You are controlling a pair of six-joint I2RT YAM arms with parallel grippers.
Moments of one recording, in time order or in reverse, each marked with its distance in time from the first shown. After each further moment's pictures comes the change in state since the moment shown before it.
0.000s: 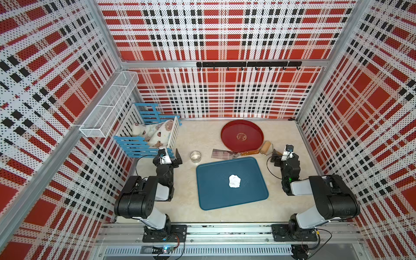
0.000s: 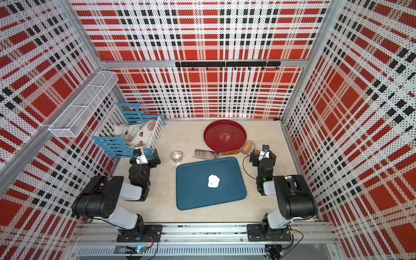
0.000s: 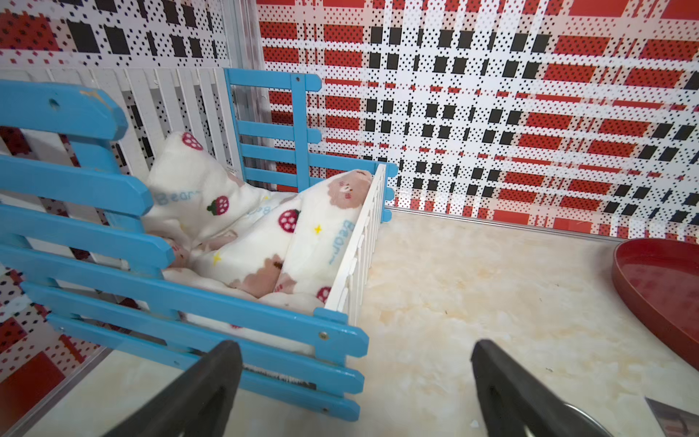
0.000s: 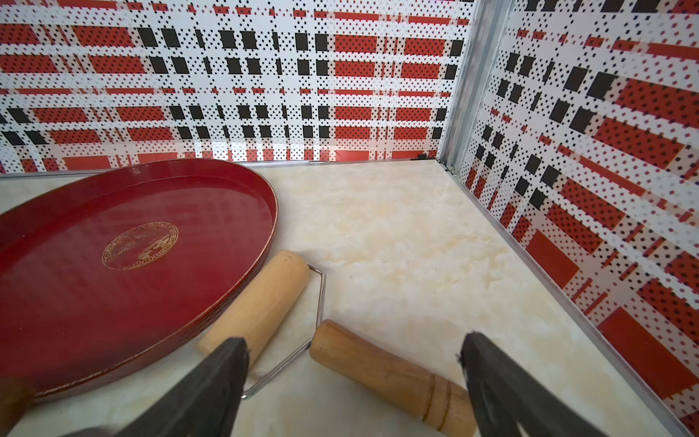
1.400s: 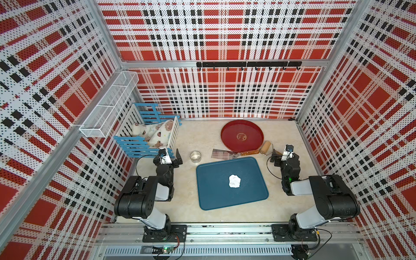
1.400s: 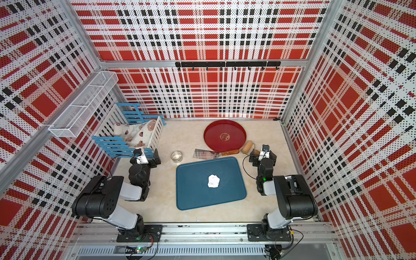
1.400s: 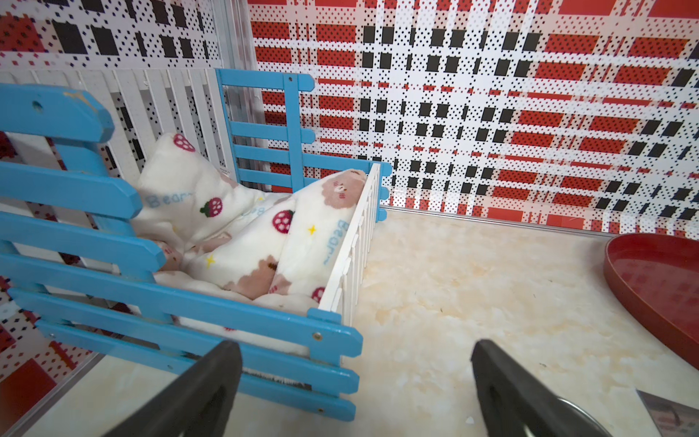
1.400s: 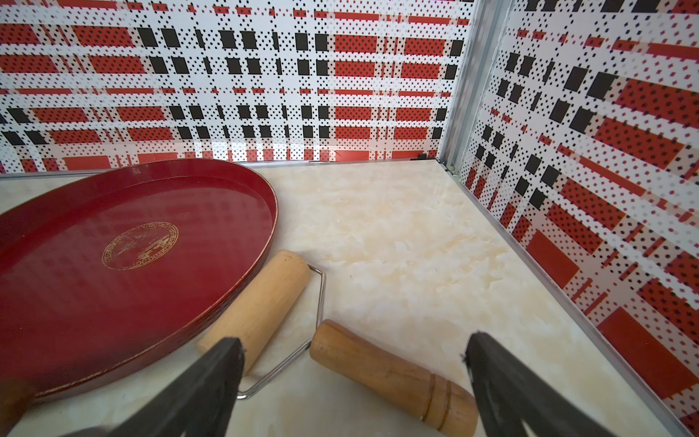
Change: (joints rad) left arm 0.011 0.000 0.000 0.000 0.024 0.006; right arm 0.000 0.000 0.000 0.000 0.000 0.000
